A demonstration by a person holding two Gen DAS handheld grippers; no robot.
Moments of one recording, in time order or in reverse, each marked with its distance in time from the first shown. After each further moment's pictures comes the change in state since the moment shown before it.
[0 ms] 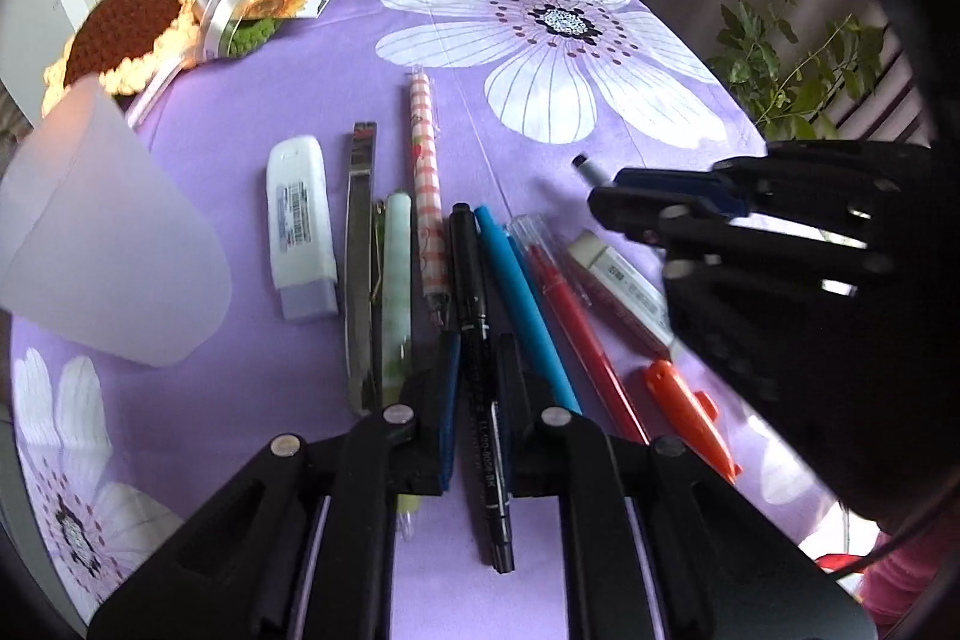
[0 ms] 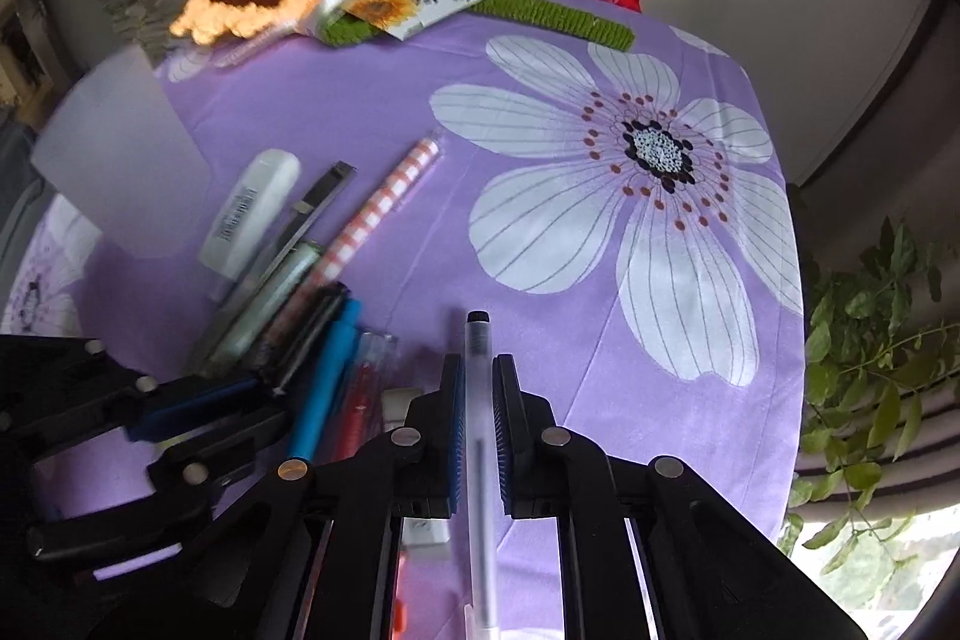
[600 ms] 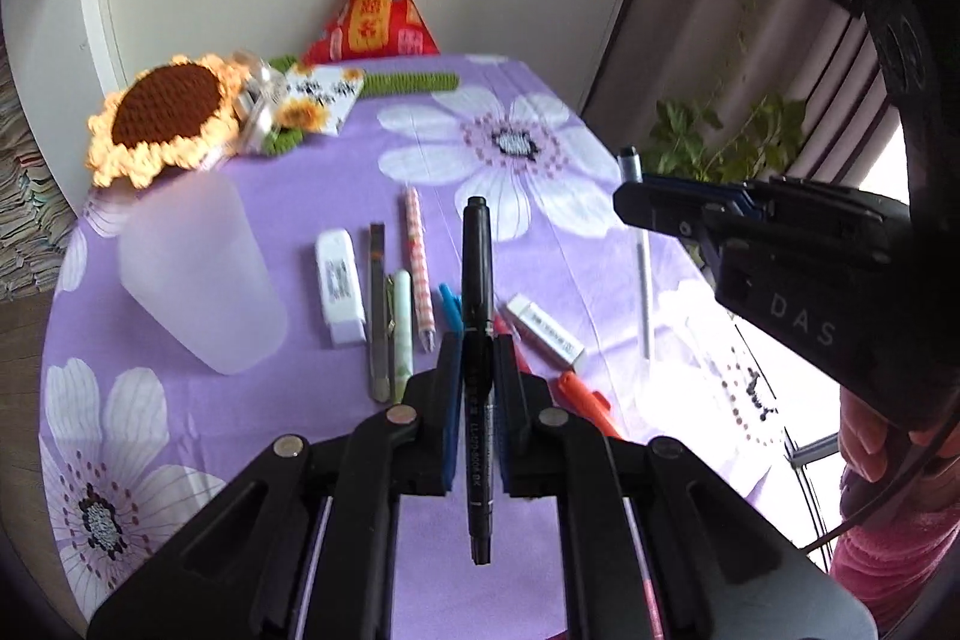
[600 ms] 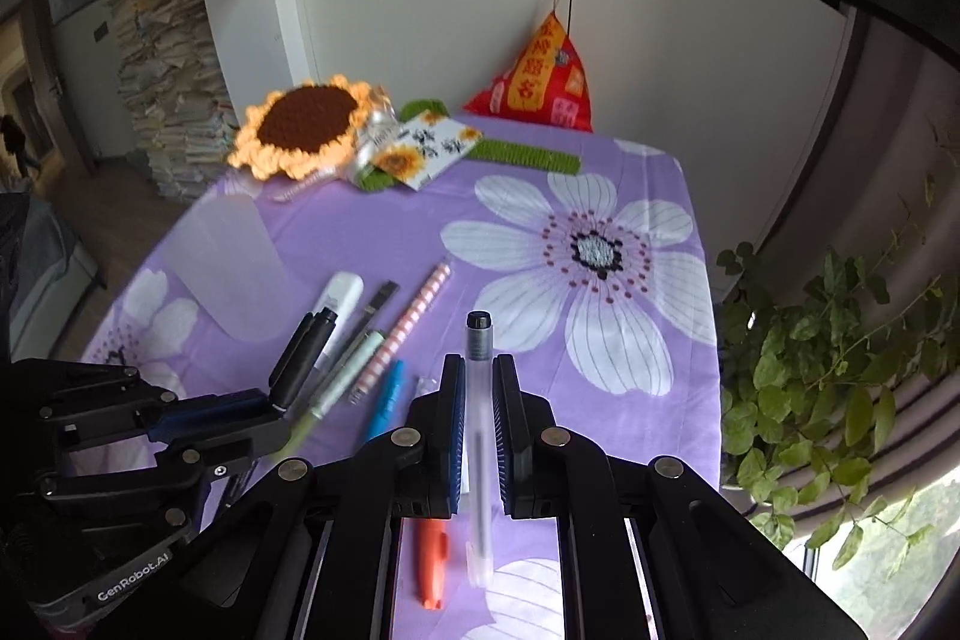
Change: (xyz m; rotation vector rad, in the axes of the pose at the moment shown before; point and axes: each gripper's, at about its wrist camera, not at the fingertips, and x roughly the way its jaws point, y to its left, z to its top) left arm -0.095 0.002 -0.019 -0.003 -0.246 -0.084; right arm -0.106 0.000 -0.011 0.072 -0.259 0.003
